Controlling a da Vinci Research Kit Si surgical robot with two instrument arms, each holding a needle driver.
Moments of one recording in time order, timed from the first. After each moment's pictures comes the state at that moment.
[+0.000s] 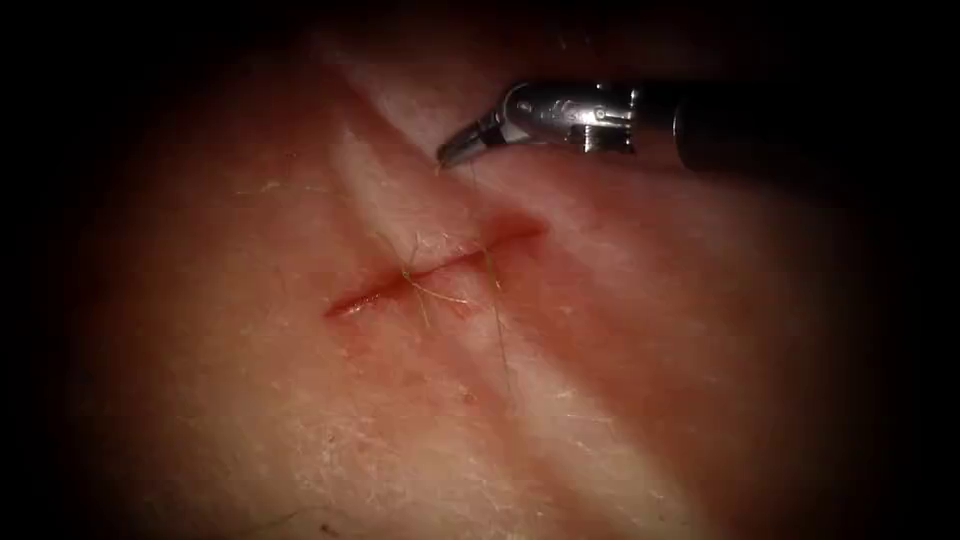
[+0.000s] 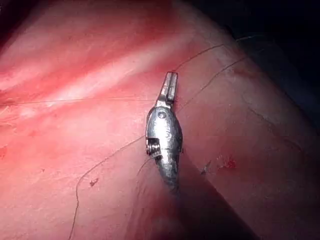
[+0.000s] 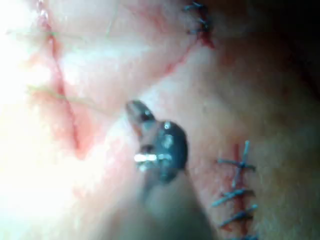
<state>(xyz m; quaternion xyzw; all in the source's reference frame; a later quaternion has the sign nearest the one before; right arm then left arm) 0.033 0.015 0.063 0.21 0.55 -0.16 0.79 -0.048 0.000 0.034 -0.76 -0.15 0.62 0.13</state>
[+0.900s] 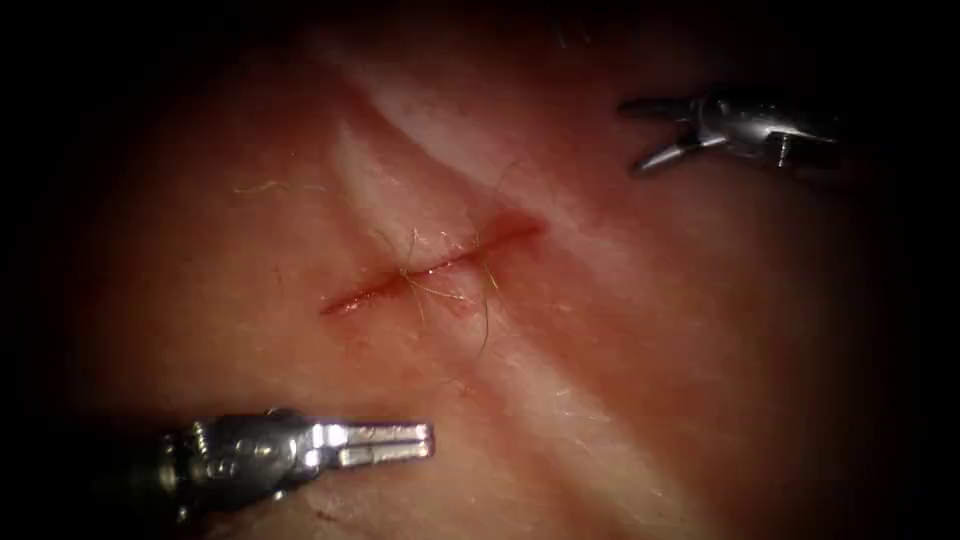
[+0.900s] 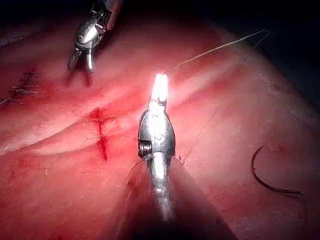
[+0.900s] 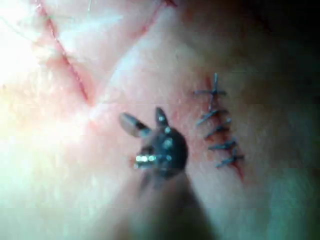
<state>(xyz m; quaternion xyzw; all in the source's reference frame) 0.014 0.015 0.056 0.15 0.56 0.05 0.81 -0.033 0.019 0.024 -0.75 -0.05 0.65 0.13</state>
